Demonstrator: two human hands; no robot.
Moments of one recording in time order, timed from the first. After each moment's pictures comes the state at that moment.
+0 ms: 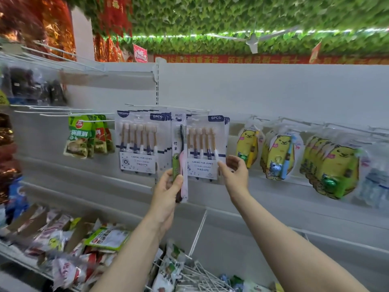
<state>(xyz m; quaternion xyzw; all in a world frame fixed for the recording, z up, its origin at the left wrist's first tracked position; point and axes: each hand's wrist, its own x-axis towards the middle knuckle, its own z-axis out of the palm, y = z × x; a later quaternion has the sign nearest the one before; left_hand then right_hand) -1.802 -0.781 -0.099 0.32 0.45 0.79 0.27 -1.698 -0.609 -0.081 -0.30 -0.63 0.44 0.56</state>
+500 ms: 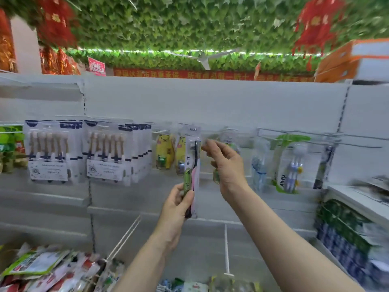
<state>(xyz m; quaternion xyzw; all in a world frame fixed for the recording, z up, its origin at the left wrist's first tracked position) -1.520 -0.705 -0.099 0.41 0.41 0.75 0.33 -1.418 -0.641 0.004 -0.17 -0.58 0.53 0.59</state>
